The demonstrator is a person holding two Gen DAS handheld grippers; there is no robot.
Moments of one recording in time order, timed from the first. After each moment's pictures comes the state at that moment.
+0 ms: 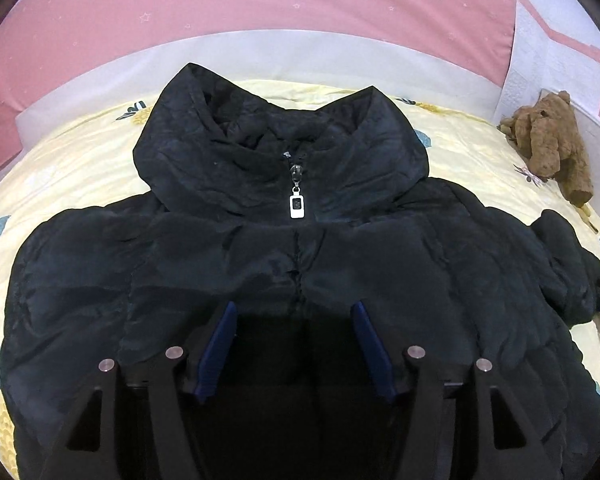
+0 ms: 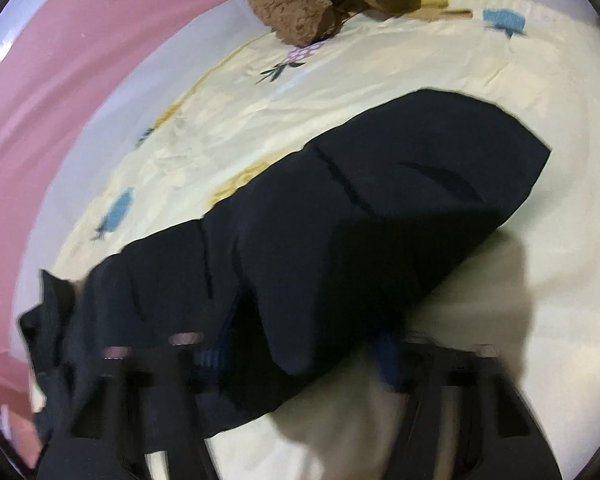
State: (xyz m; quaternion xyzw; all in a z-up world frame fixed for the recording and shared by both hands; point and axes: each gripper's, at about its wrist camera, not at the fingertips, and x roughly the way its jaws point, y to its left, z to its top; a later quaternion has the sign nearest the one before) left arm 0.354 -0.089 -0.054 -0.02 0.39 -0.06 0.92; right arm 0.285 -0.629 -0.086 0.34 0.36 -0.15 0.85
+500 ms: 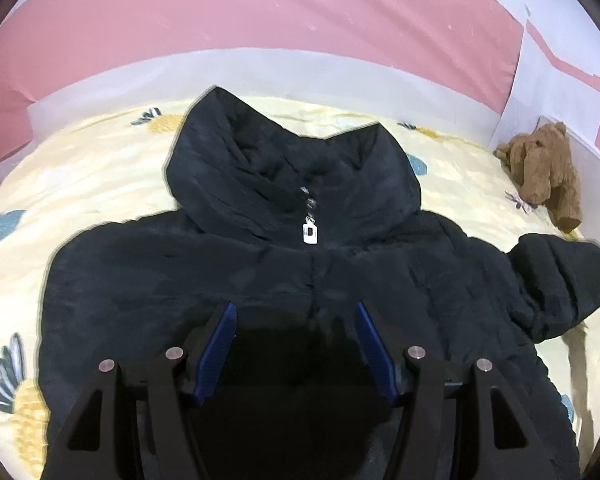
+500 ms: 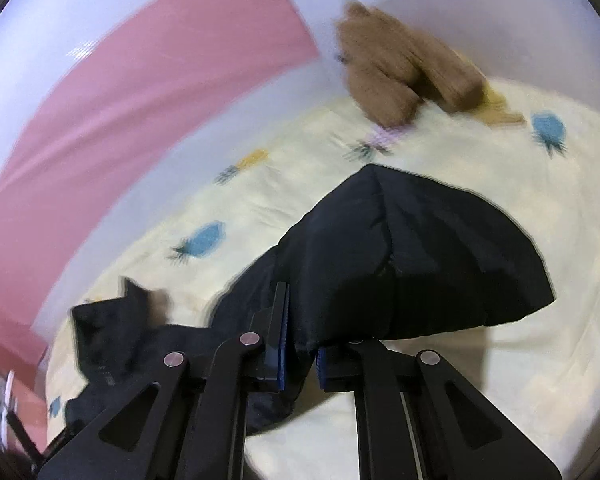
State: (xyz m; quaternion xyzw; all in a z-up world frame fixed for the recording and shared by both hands) left arm 0.330 -0.057 -0.007 -0.05 0.38 -0.06 0.92; right arm 0.264 -0.563 0.069 0.27 0.27 -0.07 0.92
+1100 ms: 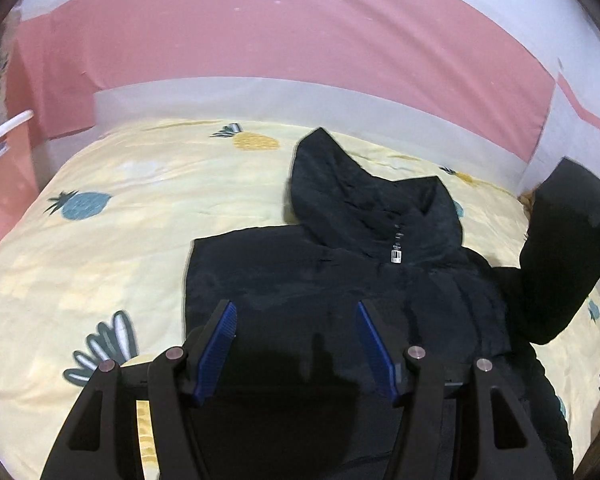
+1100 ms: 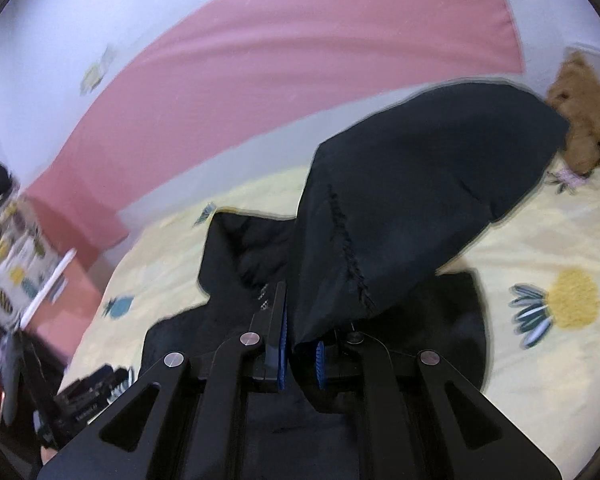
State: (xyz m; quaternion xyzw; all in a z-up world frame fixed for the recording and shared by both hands) left arm 0.263 0.058 0.027 -0.10 0.35 0.01 0.93; right arm 0.306 -0.306 0.097 0.15 0.30 0.15 0.93
